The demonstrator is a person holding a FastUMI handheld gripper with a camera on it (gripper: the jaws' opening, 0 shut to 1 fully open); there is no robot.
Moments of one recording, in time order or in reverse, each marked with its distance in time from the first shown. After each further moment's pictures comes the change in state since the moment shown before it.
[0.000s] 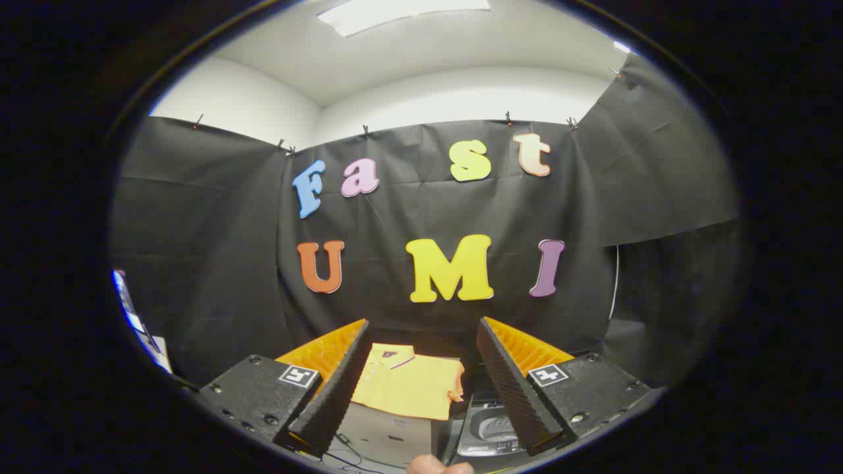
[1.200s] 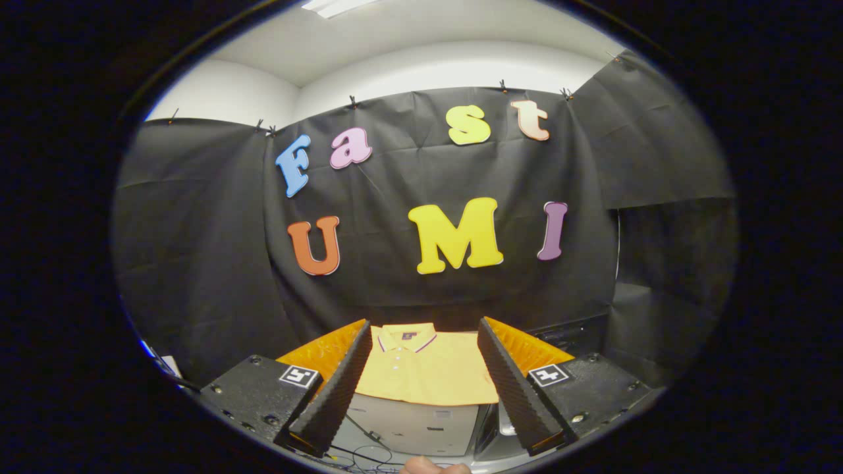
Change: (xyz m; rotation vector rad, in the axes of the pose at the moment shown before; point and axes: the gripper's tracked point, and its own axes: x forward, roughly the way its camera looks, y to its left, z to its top) arm 0.049 0.085 -0.042 0.075 0.167 -0.100
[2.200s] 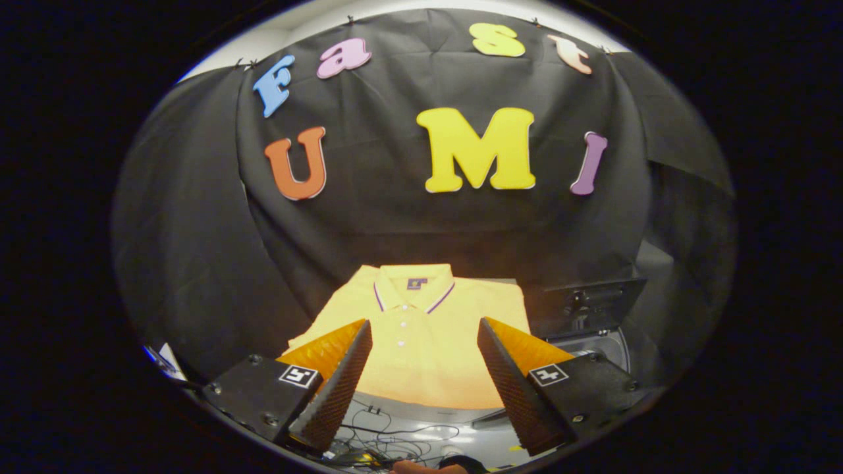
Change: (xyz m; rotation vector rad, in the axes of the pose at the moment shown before) arm 0.163 0.034 -0.086 -0.059 0.445 -0.008
